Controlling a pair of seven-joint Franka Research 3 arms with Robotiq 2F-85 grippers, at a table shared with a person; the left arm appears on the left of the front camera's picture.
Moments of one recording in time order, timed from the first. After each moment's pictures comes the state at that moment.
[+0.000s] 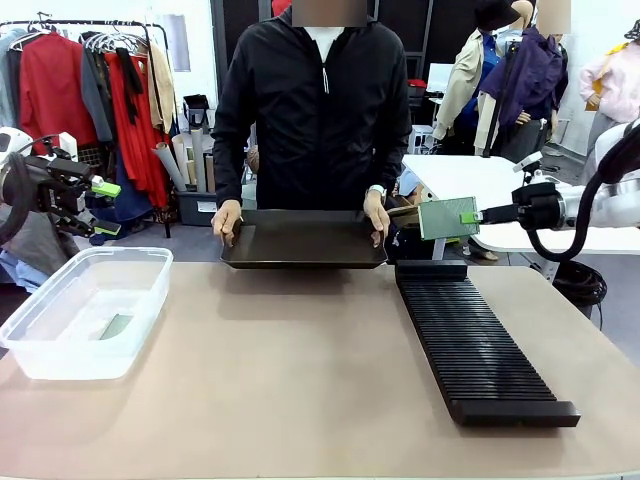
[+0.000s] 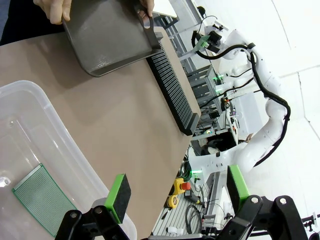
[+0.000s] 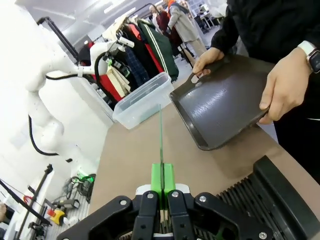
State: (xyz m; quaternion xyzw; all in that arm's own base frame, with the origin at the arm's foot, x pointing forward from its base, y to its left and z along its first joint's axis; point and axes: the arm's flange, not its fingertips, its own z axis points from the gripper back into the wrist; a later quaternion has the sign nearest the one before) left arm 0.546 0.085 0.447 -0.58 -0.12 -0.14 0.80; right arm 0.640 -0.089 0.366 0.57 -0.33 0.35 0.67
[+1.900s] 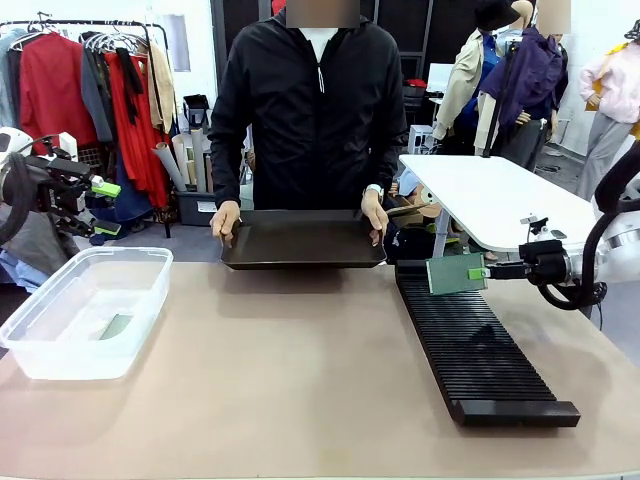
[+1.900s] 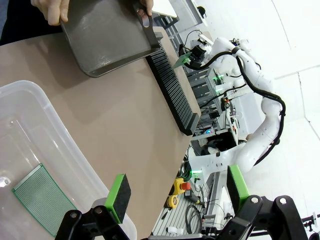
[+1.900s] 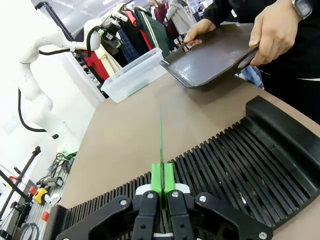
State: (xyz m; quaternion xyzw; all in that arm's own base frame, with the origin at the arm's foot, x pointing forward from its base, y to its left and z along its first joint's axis) left arm 0.546 0.085 0.447 -0.58 -0.12 -0.14 0.80; right arm 0.605 -0.113 0.260 0.55 -0.34 0.36 0.67
